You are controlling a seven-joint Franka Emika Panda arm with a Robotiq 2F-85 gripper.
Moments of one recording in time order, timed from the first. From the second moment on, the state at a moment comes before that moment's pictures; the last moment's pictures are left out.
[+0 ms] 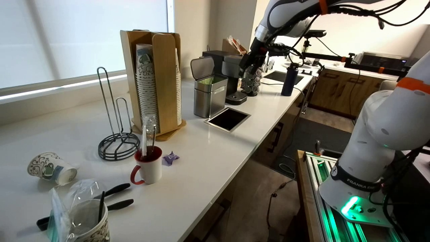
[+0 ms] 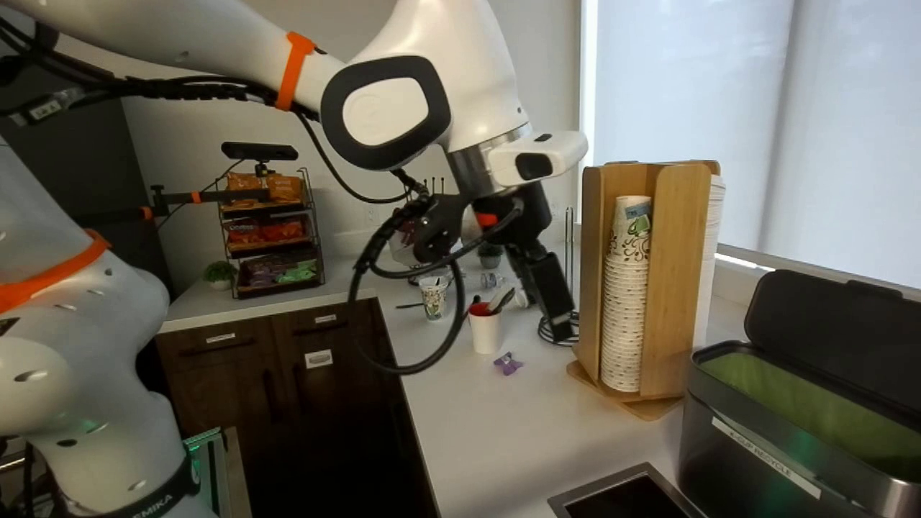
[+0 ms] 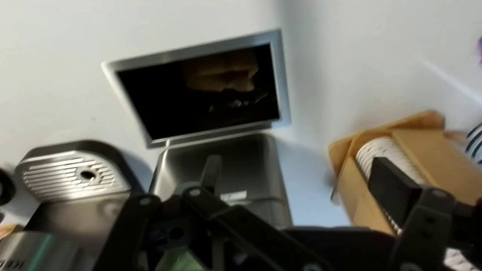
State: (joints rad) arm -0.28 -0.34 -0.31 -2.40 -0.06 2.41 -0.07
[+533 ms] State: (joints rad) arm -0.36 0.04 -0.37 -2.06 -0.06 2.64 0.09
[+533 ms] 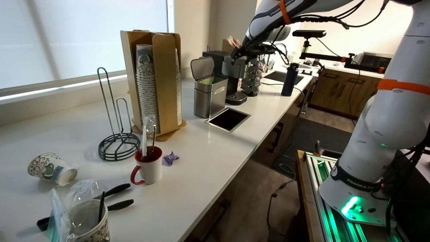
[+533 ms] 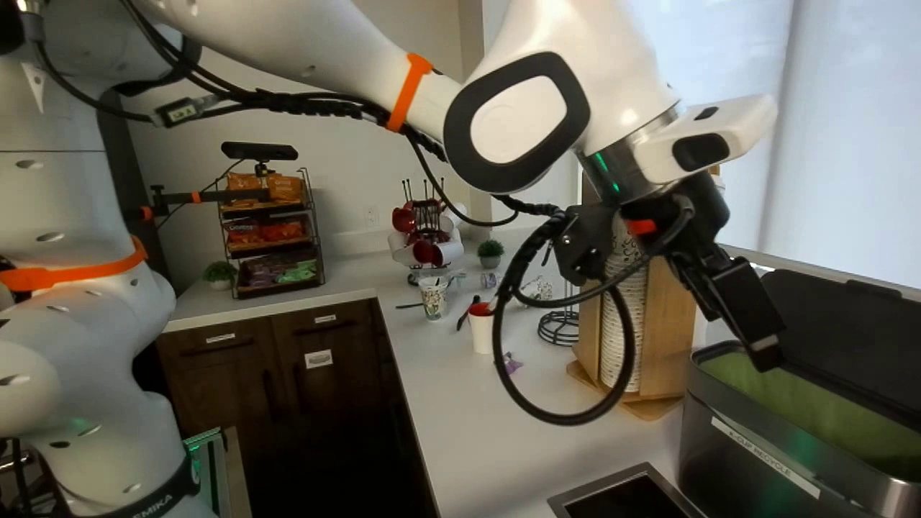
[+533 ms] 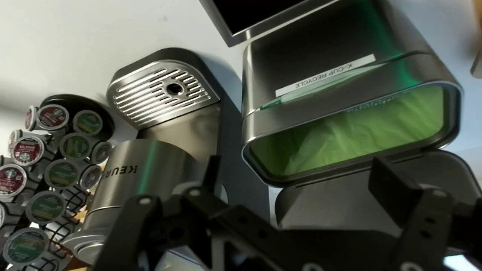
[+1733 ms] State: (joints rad) arm -0.40 0.32 -0.32 -1.62 0.16 2.62 -0.18
